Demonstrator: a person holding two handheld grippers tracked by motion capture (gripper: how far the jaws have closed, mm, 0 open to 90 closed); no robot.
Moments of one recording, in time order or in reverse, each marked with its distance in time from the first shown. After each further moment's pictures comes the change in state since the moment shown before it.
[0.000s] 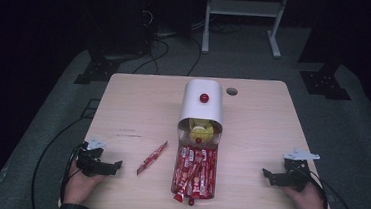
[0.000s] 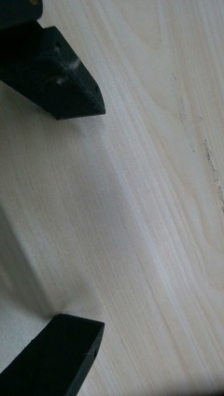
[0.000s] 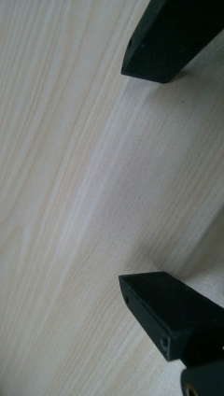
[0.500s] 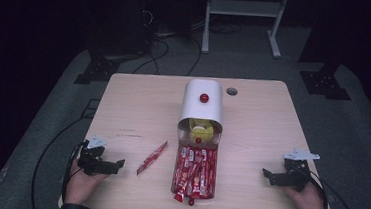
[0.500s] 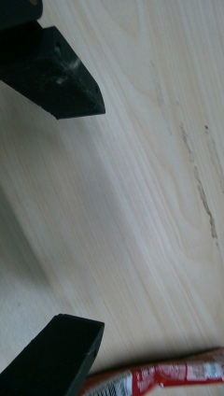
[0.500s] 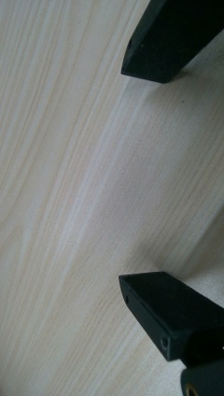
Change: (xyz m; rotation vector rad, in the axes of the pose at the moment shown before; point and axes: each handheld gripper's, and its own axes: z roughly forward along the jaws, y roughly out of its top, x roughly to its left) left arm -0.005 0.009 -0.008 -0.013 -0.036 -0.025; right arm 0.000 0.000 0.000 0.000 0.000 -0.001
